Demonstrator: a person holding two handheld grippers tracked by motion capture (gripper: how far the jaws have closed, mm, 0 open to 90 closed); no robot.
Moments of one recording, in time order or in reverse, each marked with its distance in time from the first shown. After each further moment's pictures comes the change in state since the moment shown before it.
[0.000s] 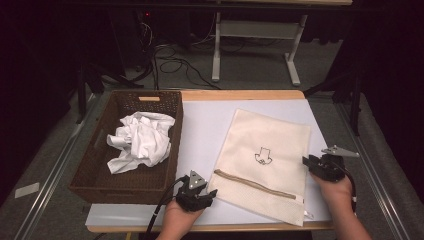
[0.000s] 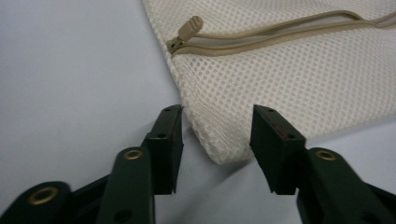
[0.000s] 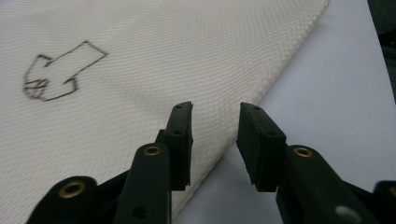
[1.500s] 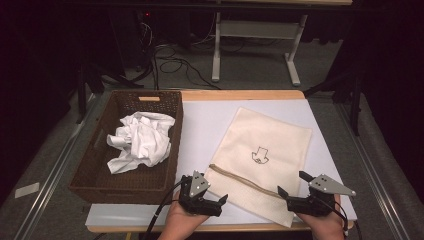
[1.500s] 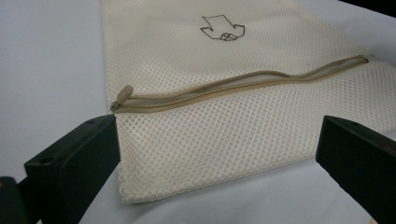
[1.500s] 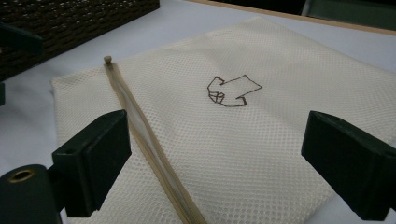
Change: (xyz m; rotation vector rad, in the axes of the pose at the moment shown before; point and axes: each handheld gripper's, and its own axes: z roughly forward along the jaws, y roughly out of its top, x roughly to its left) left arm -0.021 0.012 -0.020 -0.168 -0.030 0.109; right arm 0.107 -0.022 -0.073 -0.197 0.183 -0.161
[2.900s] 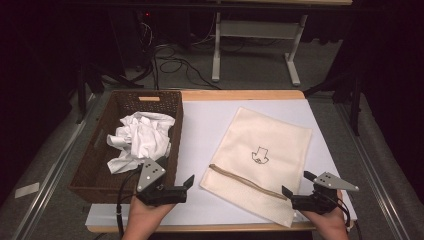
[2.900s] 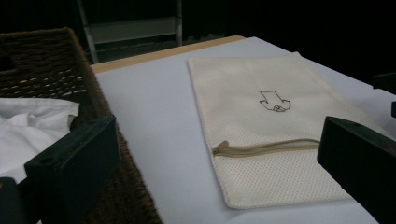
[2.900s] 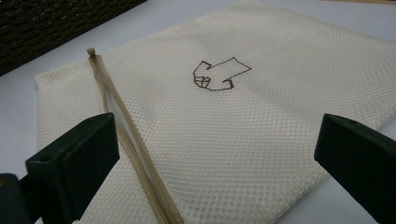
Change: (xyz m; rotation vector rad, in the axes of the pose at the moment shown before) left arm 0.049 0.034 -0.106 -0.188 0.162 -0.075; right arm -0.024 -0.014 0.009 0.020 0.028 0.072
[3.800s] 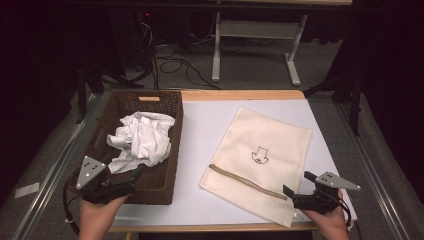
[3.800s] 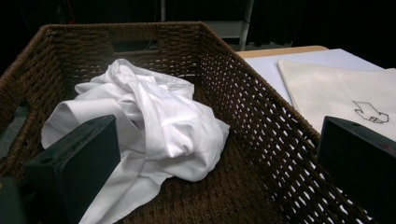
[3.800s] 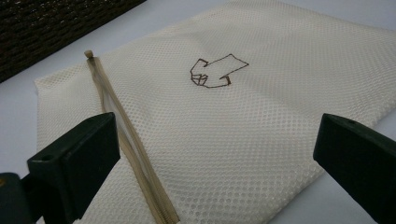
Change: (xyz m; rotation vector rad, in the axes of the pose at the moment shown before) left arm 0.084 -0.017 -0.061 -0.018 0.229 -0.104; right arm -0.005 -0.003 0.000 0.003 0.008 0.043
